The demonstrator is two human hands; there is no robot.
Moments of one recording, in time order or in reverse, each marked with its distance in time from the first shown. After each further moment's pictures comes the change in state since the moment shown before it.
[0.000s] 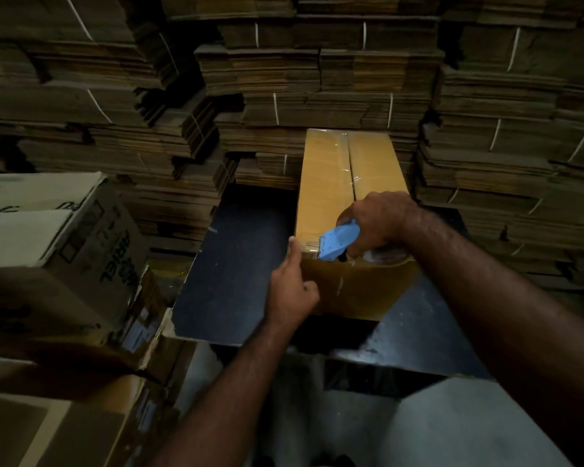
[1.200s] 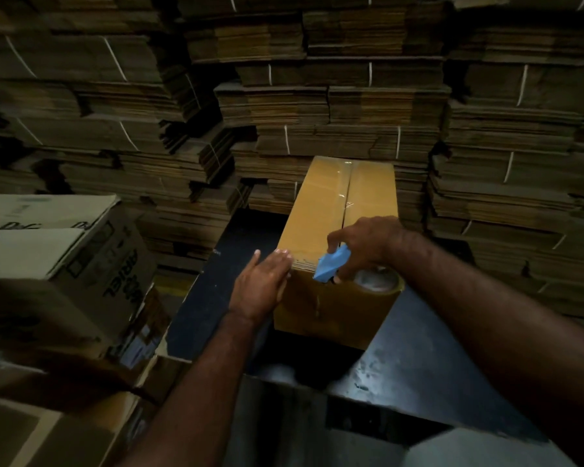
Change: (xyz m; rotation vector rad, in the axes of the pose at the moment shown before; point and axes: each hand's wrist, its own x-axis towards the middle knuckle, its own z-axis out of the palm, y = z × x) left_hand 0.054 -0.022 -0.014 0.532 0.219 0.559; right_hand 0.013 0.033 0.000 0.029 -0.049 -0.080
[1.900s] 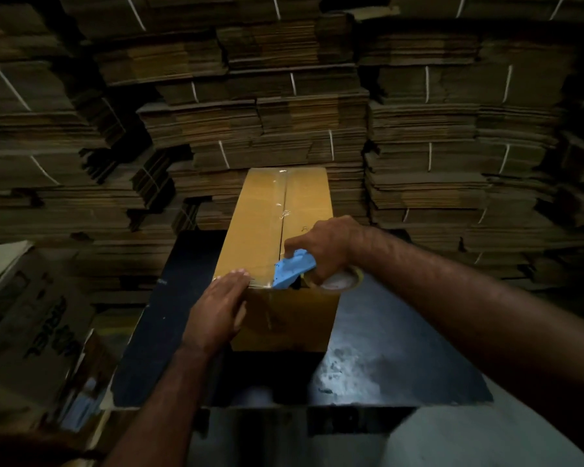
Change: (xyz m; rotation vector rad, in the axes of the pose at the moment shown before) left_hand 0.008 0.014 0.019 -0.077 -0.099 0.129; right_hand -0.029 0.044 0.011 -0.068 0.071 -0.085
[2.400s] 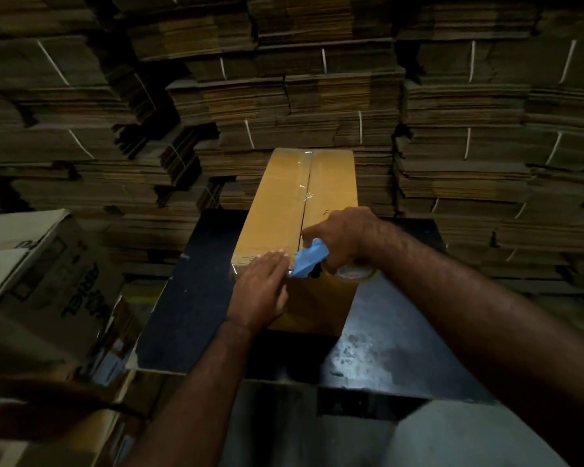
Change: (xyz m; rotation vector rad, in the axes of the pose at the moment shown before) left_hand 0.013 0.046 0.008 0.061 -0.054 -0.003; right_hand 0.008 -0.010 0.012 -0.002 0.013 0.020
